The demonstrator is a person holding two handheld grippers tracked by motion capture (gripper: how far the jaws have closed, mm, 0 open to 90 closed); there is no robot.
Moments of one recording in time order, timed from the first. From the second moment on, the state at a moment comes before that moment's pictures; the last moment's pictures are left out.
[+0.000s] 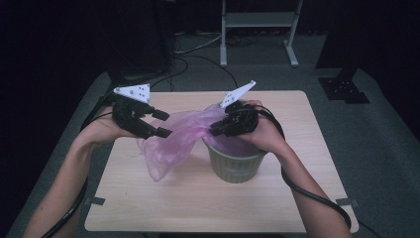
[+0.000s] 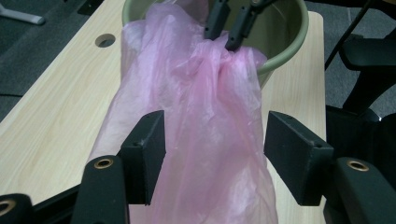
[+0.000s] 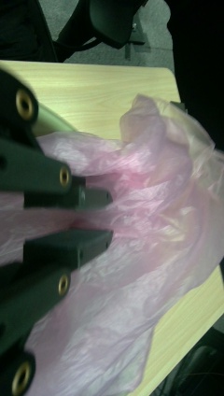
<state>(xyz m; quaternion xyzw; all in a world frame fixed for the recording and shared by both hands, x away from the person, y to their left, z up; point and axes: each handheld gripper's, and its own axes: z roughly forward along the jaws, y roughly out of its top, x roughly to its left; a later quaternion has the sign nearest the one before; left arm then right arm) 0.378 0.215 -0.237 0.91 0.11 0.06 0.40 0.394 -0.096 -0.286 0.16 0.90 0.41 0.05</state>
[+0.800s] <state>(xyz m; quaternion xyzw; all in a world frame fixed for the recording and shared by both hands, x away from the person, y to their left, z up) 0.368 0.230 -0.223 0.89 0.11 0.07 0.44 0.384 -0.183 -0.284 0.24 0.87 0.41 0.08</state>
